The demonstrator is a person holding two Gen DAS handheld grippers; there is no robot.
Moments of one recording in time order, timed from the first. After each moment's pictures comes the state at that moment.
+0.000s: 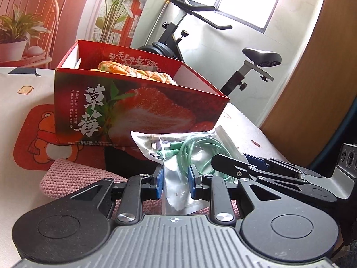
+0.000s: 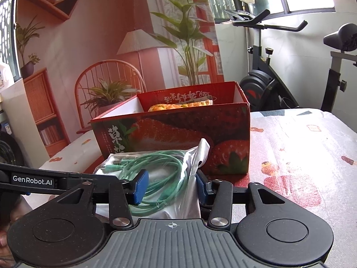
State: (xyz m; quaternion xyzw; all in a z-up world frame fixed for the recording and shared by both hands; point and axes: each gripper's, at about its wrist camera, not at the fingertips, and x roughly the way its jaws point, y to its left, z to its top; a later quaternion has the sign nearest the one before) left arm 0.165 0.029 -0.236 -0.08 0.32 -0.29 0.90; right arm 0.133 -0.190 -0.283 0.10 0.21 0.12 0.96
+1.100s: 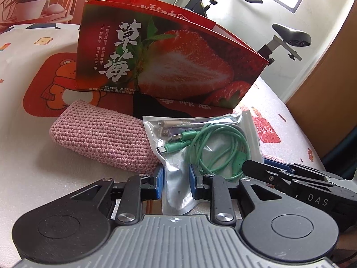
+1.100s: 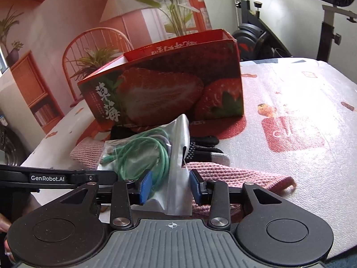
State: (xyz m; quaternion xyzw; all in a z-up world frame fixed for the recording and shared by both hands) left arm 0.180 0.041 -0.283 -0.09 0.42 -0.24 0.87; right arm 0.133 -0.193 -0.317 0.14 0.33 0.12 0.93
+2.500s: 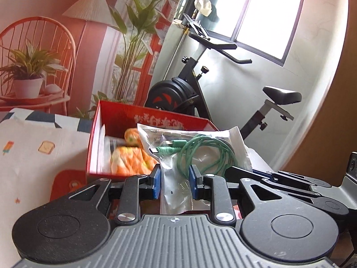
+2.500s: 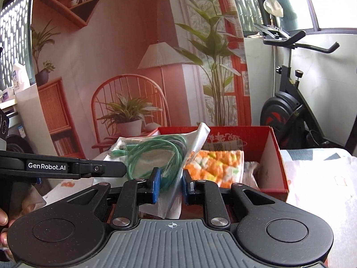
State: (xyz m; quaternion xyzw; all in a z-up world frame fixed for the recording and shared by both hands) left arm 0.241 0.054 -0.158 -0.09 0.26 -0.23 0.93; right arm 0.226 -0.177 -0.198 0.08 0.19 0.18 0.96
